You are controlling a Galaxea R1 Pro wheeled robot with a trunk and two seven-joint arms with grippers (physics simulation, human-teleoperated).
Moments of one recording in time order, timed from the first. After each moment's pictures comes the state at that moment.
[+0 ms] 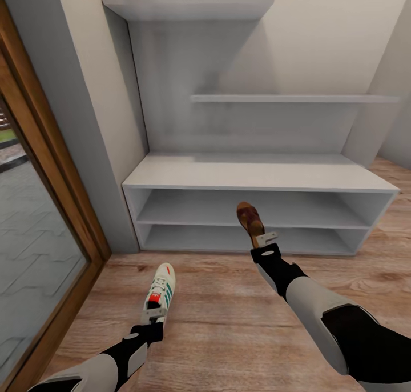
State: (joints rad) left arm -0.70 -0.08 0.10 -0.03 0.00 -0.10 0.07; right arm -1.02 0.05 0.26 -0.21 0.05 0.20 -0.25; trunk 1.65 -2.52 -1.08
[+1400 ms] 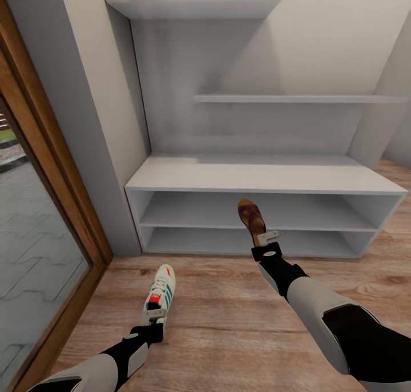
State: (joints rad) left arm -0.70 -0.08 0.10 -0.03 0.00 -0.08 0.07; right arm -1.02 0.04 0.25 -0.20 0.05 0.14 -0.25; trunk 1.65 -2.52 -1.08
